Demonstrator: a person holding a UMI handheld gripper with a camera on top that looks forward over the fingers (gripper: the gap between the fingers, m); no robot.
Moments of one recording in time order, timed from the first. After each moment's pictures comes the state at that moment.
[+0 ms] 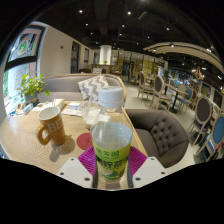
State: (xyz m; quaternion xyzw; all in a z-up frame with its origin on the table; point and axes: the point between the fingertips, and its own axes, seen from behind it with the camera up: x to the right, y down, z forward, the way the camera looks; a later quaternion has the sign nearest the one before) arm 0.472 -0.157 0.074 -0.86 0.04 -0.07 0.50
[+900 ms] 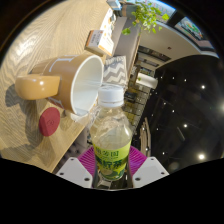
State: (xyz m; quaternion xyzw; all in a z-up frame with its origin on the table) arm 0.417 -0.039 0.180 -0.59 -0.46 -0.62 0.24
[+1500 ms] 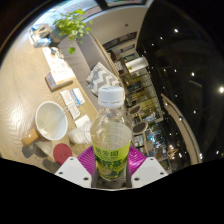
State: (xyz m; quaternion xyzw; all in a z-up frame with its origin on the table) arm 0.408 -0.047 0.194 -0.77 -0.29 -0.42 0.39
